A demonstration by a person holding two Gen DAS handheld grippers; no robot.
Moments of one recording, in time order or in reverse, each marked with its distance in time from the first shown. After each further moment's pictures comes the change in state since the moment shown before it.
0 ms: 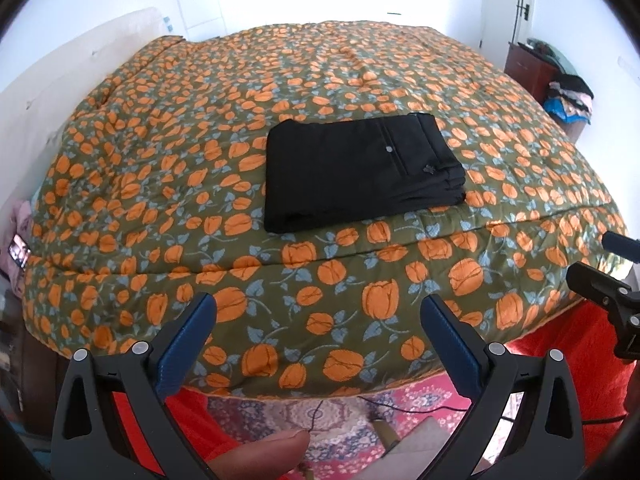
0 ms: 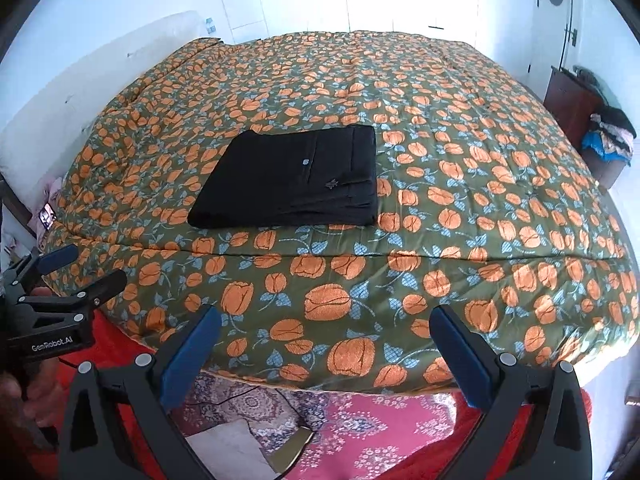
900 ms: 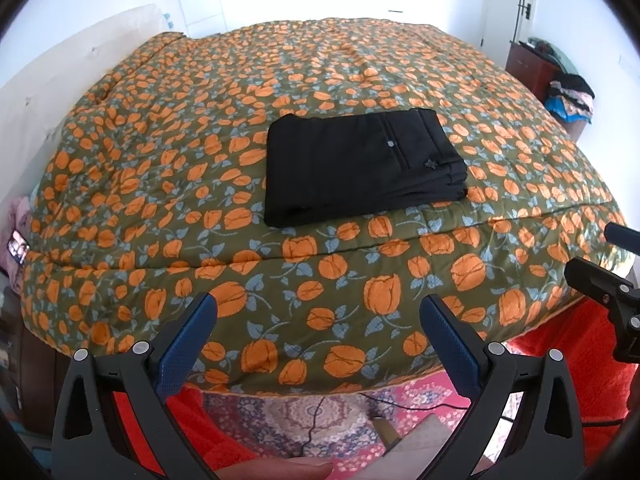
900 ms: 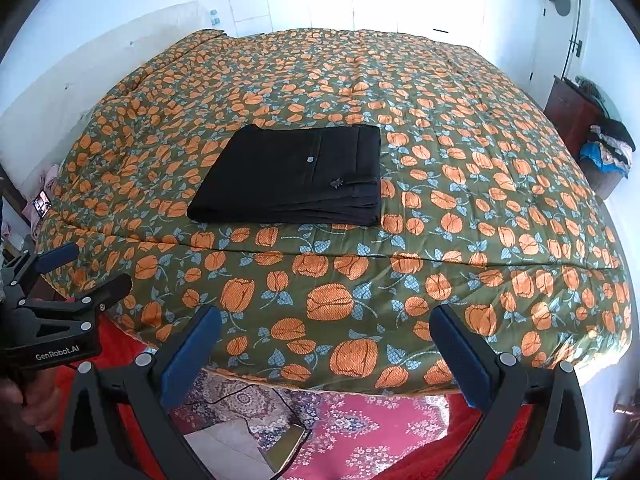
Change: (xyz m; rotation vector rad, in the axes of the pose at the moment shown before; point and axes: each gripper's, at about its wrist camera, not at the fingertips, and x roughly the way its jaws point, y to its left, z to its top) left arm 0.002 0.002 -0.002 -0.005 0.008 0.000; right arm 0.001 0.015 0.003 -0.036 0.003 -0.030
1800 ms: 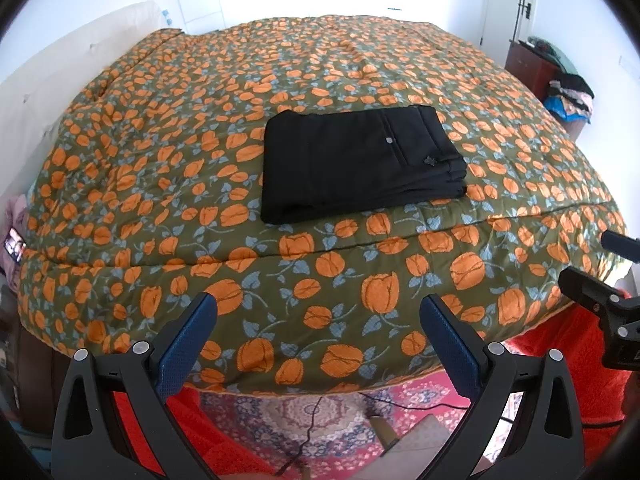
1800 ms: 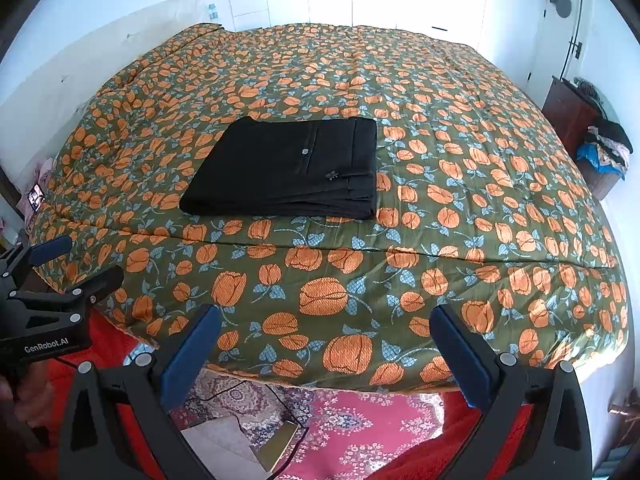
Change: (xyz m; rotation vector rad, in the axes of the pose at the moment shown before) left arm 0.005 0.000 0.000 -0.013 0.007 -0.013; right arm 0.009 -0.003 -0.007 -0.002 0.022 -0.019
